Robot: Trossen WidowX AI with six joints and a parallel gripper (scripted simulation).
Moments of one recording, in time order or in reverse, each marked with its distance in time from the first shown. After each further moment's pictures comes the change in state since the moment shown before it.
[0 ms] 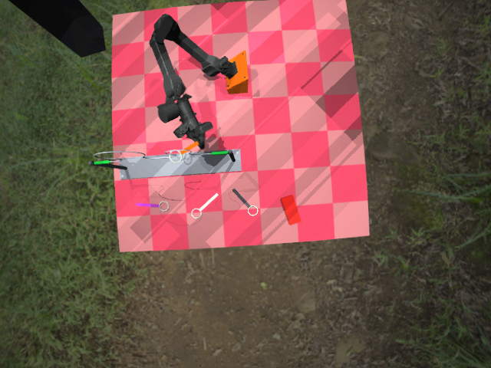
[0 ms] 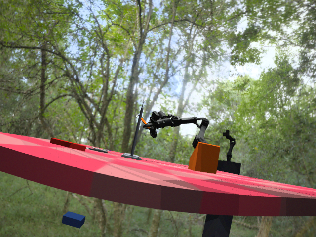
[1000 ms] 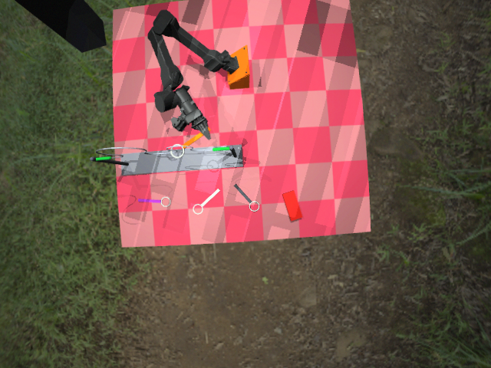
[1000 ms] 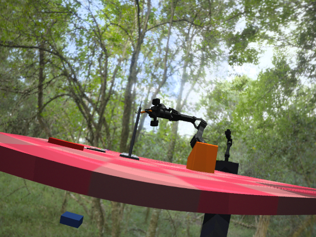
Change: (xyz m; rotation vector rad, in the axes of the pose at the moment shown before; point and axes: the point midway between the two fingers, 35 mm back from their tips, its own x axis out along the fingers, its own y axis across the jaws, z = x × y) arm -0.029 0.091 0.030 0.614 0.079 0.344
